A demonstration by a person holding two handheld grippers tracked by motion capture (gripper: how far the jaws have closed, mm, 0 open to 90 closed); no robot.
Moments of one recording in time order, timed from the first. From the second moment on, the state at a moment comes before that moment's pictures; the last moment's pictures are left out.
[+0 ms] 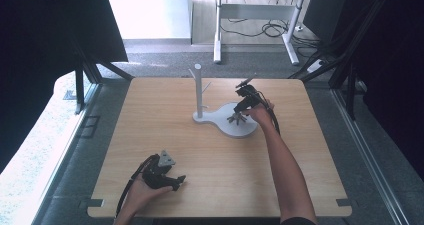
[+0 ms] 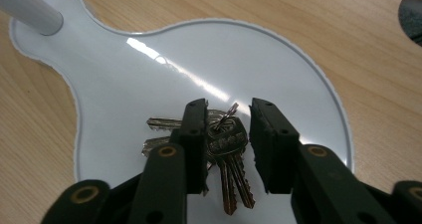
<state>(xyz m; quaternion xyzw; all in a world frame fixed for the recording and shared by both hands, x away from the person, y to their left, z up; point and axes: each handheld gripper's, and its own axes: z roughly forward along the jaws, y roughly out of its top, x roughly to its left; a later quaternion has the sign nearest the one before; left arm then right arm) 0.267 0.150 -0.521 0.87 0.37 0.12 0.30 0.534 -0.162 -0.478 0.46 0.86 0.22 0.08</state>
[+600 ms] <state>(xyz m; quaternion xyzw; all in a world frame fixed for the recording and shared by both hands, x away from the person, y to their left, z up) 0.266 0.155 -0.513 0.86 0.37 0.14 0.31 0.479 -0.179 -0.453 0.41 0.86 0.28 0.09</state>
